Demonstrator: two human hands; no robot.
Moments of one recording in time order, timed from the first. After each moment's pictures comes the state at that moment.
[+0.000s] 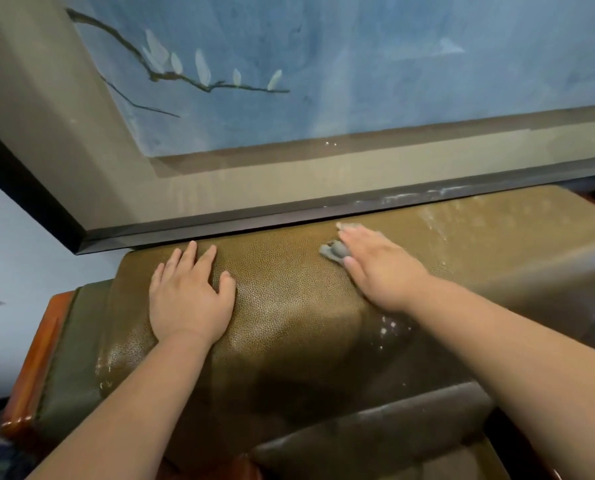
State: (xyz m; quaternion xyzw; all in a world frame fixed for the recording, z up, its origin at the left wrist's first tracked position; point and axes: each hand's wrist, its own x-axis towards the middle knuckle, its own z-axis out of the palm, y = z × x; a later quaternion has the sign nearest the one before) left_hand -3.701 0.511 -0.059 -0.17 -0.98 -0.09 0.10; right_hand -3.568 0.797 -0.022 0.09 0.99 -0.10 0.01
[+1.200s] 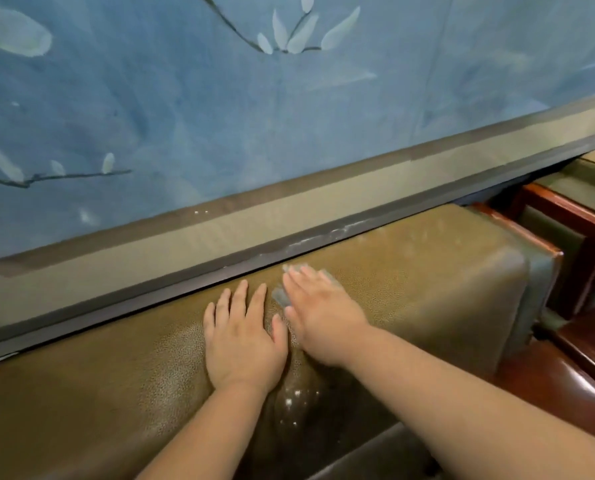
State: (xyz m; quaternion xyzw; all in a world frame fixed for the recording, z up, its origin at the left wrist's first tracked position) left_hand -3.619 0.723 -0.063 -0.29 -0.95 -0.11 0.06; right_hand -3.544 0.866 -0.036 0.13 0.99 -0.08 -0.02
